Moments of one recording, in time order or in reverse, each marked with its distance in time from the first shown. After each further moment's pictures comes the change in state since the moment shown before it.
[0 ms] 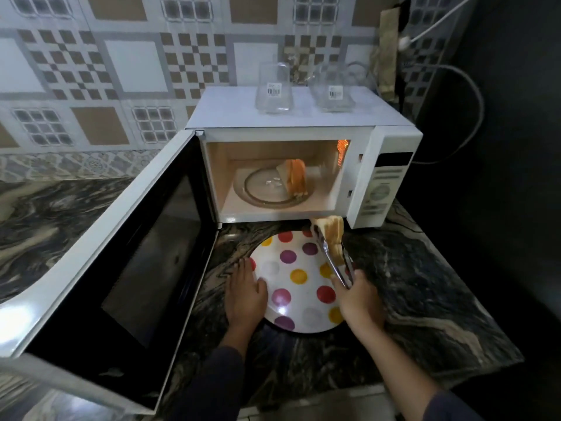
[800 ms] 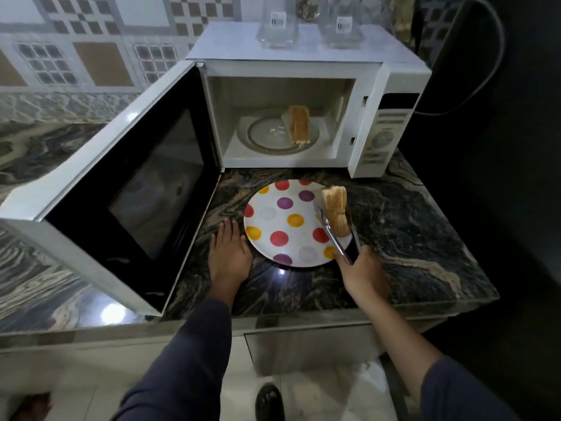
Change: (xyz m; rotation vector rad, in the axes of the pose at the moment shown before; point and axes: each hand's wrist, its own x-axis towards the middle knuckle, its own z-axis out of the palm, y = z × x) left_hand -0.044 -0.034 -0.002 0.256 0.042 0.023; right_hand -0.042 0.052 -0.015 -0.193 -0.053 0.008
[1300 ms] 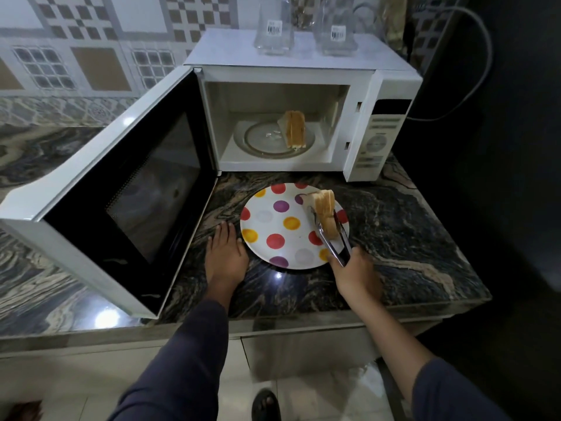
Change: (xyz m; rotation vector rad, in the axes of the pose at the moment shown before) left_hand -0.001 0.001 -0.004 -0.034 0.001 0.010; right_hand -0.008 -0.005 -0.002 0.002 -0.001 -0.045
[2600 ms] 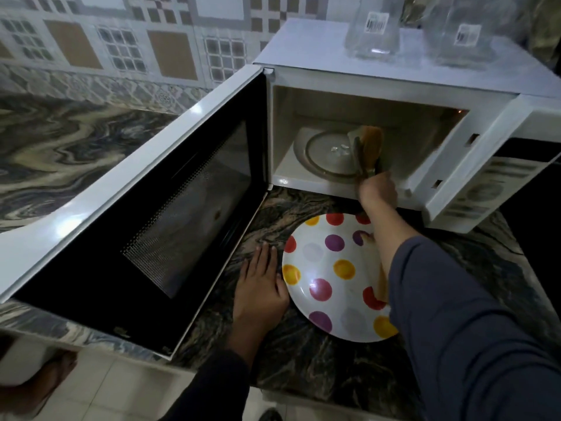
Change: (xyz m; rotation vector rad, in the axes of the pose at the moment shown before) left_hand 0.011 -0.002 0.004 -0.016 0.027 -0.040; right_hand 0.199 -0.200 0.022 0.219 0.008 -0.027
